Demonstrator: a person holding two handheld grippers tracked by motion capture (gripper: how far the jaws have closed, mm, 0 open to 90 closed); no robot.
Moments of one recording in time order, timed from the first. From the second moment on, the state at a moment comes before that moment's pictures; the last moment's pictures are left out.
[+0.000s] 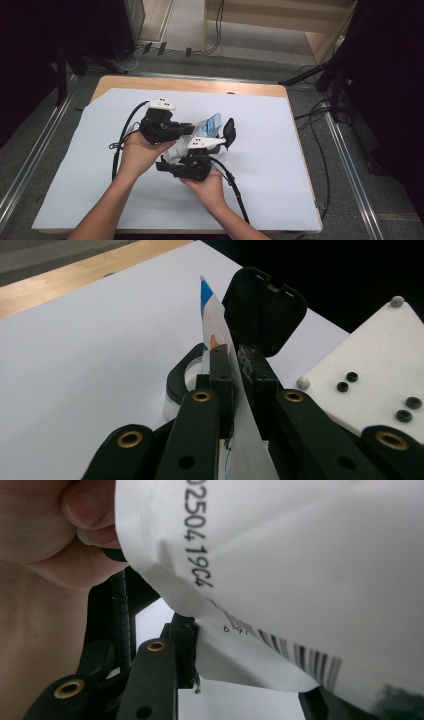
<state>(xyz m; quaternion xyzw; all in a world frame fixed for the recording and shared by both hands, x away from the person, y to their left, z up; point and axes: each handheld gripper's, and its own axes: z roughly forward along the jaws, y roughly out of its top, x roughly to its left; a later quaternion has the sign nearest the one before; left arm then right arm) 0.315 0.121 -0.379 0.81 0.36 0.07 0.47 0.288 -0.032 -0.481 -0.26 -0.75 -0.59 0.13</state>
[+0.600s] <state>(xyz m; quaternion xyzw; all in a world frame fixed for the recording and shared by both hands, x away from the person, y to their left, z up) 0.314 0.121 -0.378 0.81 0.36 0.07 0.47 0.285 -0.031 -0.478 -0.25 -0.77 -0.58 0.08</state>
